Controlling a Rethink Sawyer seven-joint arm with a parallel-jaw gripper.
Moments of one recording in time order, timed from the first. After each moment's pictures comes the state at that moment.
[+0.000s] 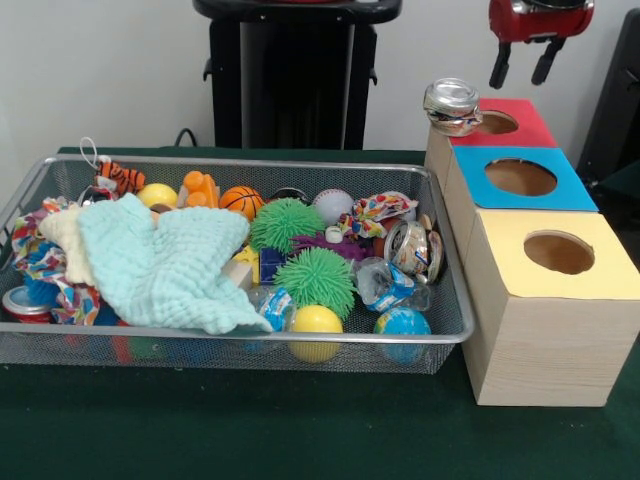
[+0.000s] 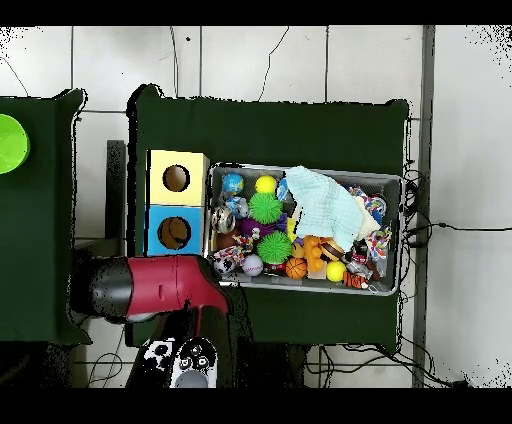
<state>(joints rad) 0.18 -0.82 -0.07 1.84 0.08 0.79 1.58</state>
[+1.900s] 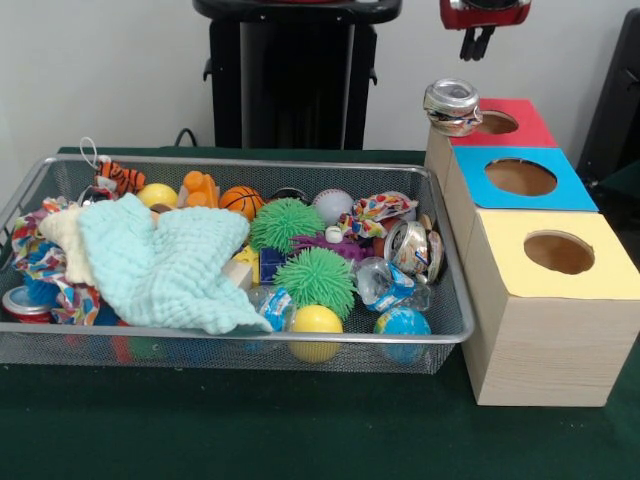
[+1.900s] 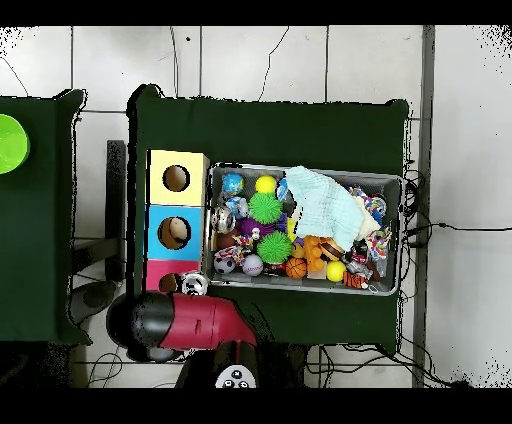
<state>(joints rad) 0.10 -0.83 -0.05 2.10 0.18 0.76 1.58</state>
